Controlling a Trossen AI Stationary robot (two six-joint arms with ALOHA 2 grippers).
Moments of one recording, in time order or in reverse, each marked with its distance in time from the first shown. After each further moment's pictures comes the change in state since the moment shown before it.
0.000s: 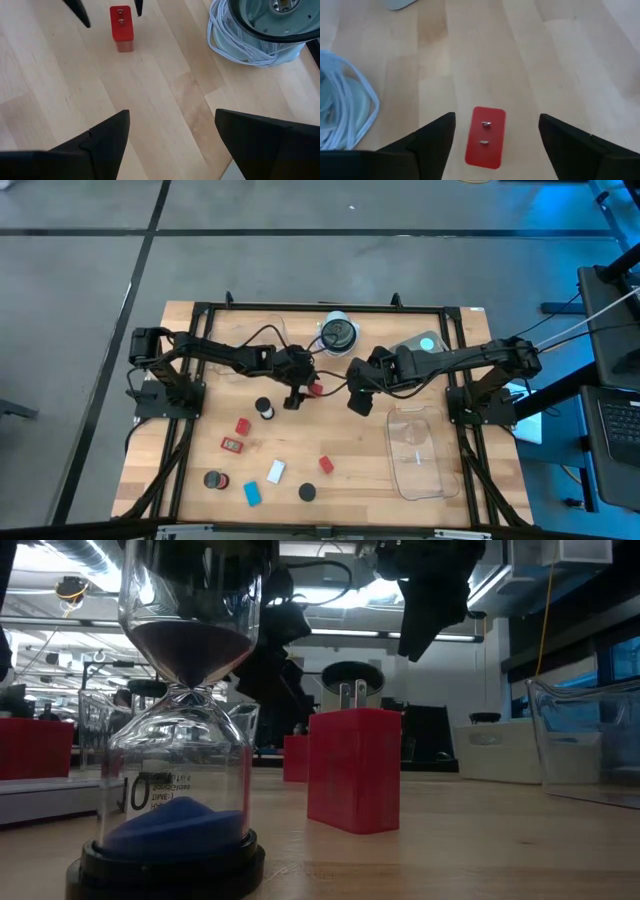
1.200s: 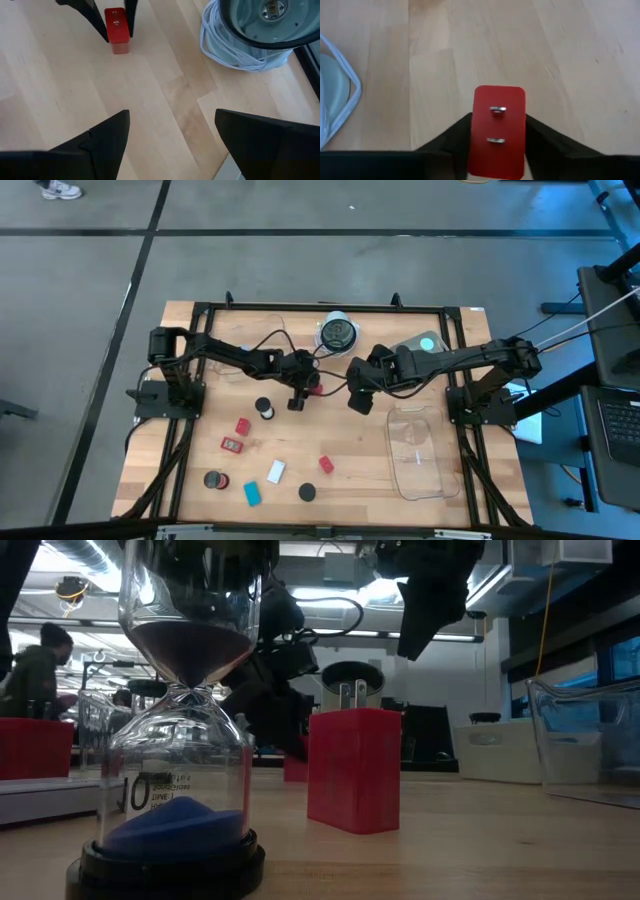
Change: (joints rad) left arm 0.013 0.143 0.001 0.075 -0.034 0.022; right arm 0.000 0.000 0.000 0.000 0.037 -0.024
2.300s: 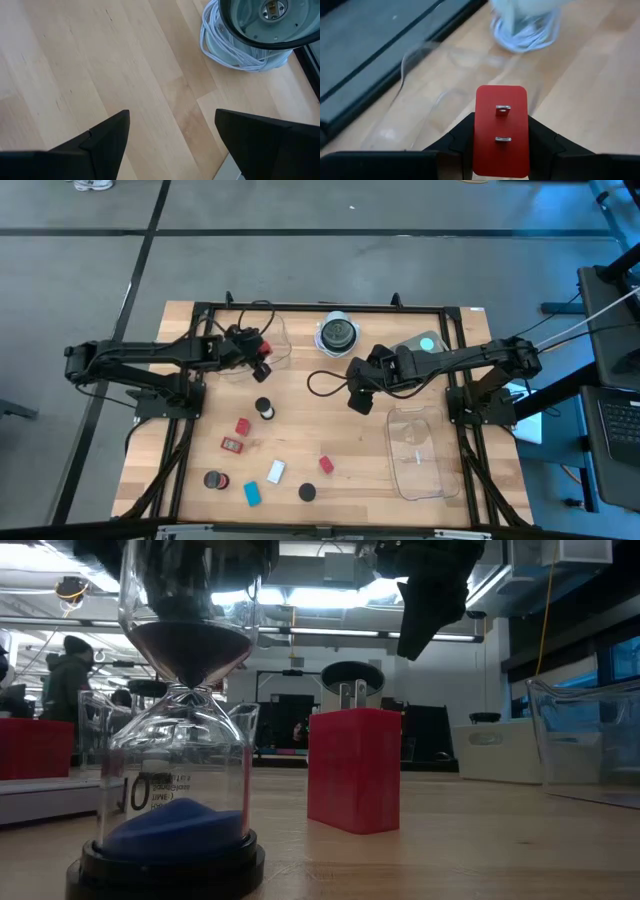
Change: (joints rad) left arm 0.043 -0.754 -0.190 -0.548 -0.559 -0.633; right arm 0.000 0.000 0.000 0.001 0.000 -0.002
